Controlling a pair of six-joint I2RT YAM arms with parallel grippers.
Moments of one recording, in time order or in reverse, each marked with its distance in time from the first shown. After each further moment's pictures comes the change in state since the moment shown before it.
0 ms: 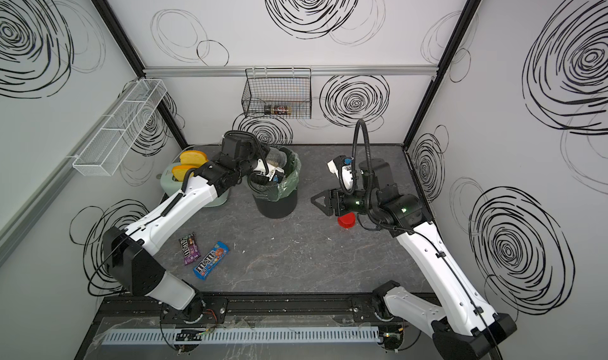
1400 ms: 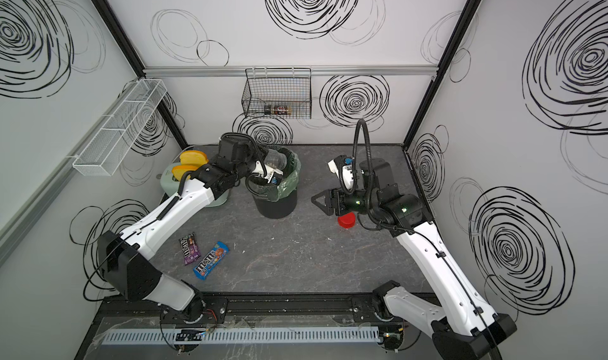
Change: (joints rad) left arm 0.012 -0.028 -0.019 -0.023 0.045 -0.023; right arm -0.008 0.000 0.001 0.000 0.002 -0.003
